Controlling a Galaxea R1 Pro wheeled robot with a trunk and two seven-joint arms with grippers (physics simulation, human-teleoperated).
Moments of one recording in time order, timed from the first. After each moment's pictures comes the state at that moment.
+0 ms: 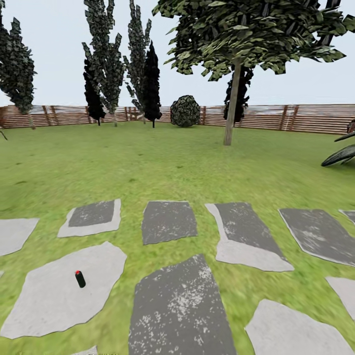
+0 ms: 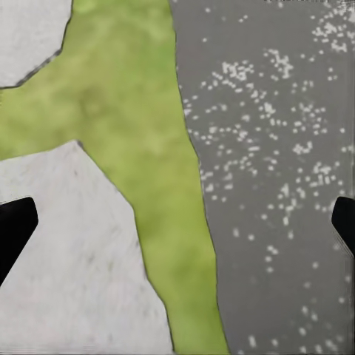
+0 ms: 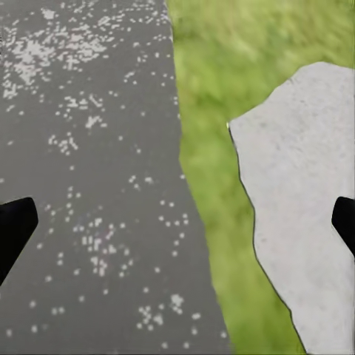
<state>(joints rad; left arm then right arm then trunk) -0.22 0.04 0.00 -0.33 0.00 -0.22 -0.01 -0.03 -0.06 0.00 -0.59 0.00 -0.26 0.00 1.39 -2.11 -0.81</state>
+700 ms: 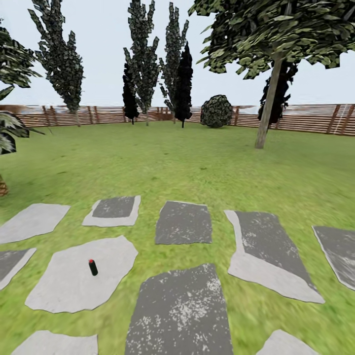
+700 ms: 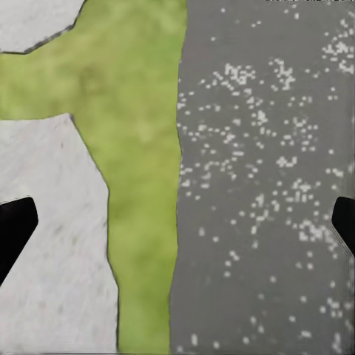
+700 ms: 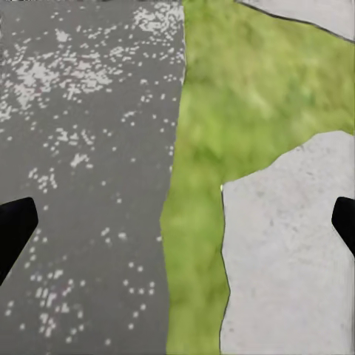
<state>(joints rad) -0.22 0.04 0.00 -0.33 0.00 -0.22 -0.01 -0.03 -0.06 0.00 -0.59 0.00 -0.26 0.00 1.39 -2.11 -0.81</state>
